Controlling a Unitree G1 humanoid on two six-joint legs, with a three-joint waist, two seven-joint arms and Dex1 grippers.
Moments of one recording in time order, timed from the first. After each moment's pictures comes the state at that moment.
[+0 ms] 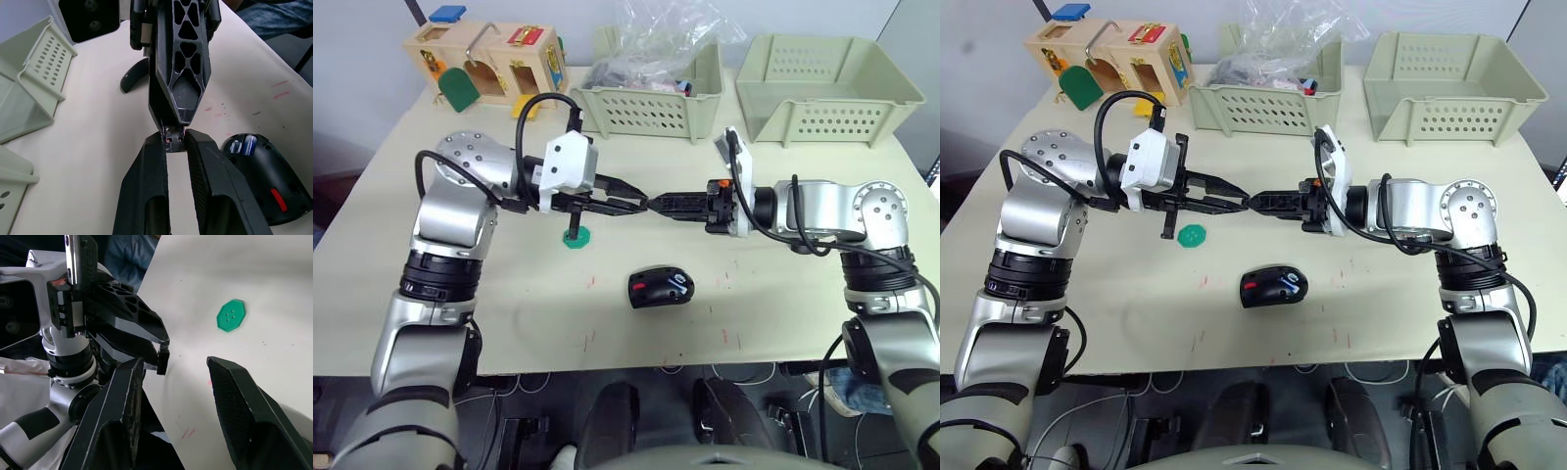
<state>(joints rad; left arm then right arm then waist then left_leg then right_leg) -0.82 0.72 -0.10 0.05 -0.28 0.14 -1.48 -0.86 -0.42 0.04 0.12 1.94 1.28 -0.33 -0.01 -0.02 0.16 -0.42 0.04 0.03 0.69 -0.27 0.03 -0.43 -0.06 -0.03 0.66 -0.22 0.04</state>
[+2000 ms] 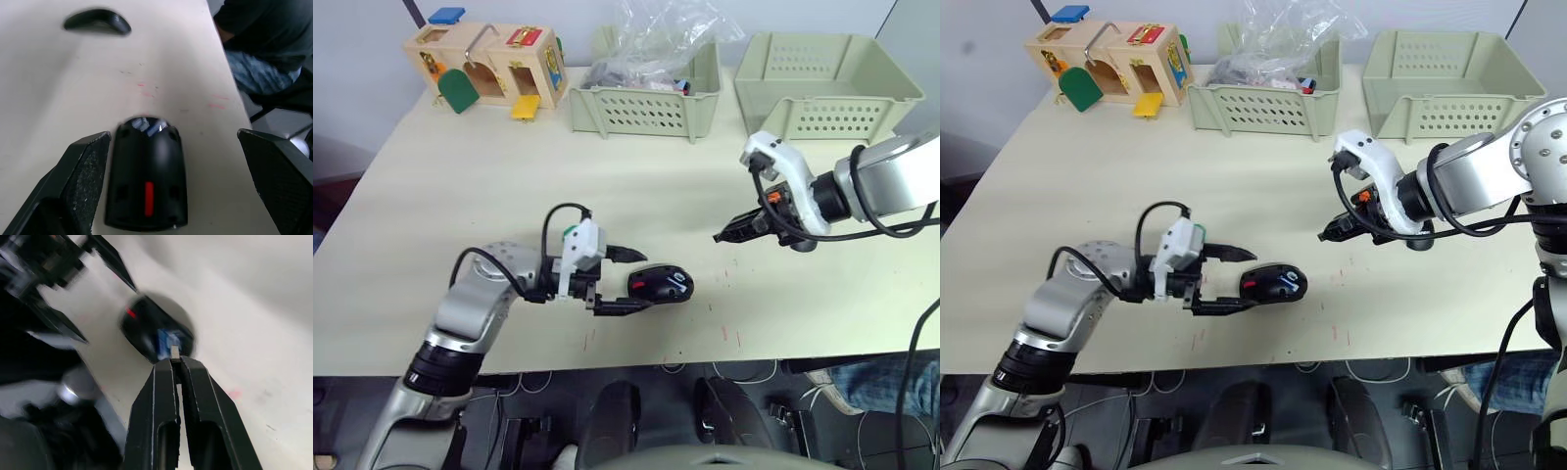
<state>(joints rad) -0.32 0.69 -0.15 -0.22 -0.39 0.44 -1.23 -1.17 -0.89 0.32 -0.05 1.67 1.61 0.00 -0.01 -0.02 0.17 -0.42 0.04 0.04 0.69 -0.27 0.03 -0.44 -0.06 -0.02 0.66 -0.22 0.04</state>
